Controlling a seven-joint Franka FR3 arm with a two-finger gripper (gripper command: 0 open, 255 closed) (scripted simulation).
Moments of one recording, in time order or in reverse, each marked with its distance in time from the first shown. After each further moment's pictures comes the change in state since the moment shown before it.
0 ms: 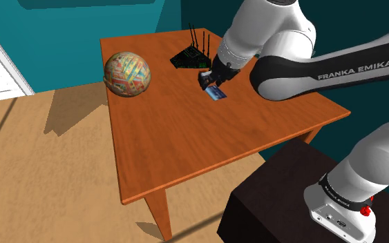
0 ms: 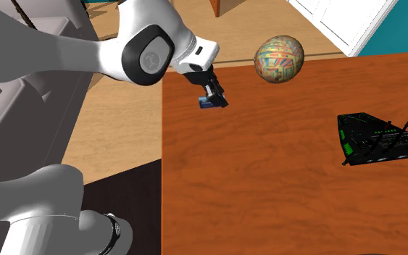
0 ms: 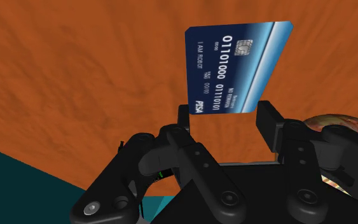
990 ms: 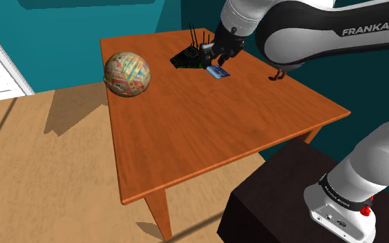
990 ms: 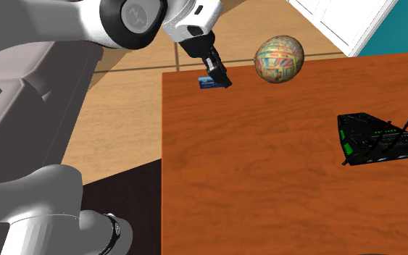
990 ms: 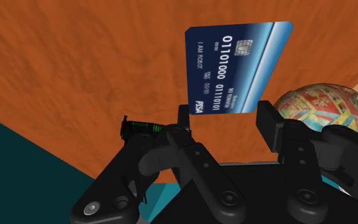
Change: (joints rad) arm 0.030 -0.036 -0.064 0.162 0.037 -0.196 -0.081
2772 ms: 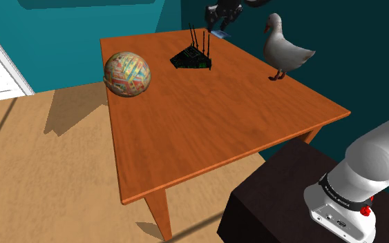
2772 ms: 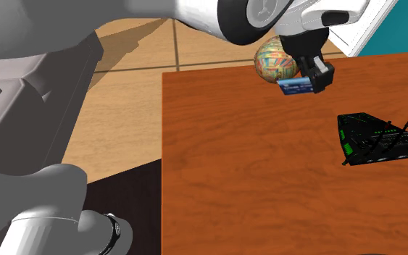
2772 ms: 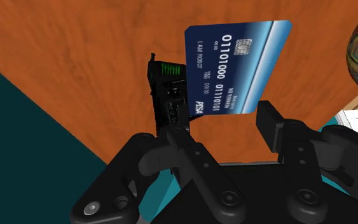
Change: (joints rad) arm -0.138 0.360 -0.181 0.384 -0.070 -0.009 -0.276
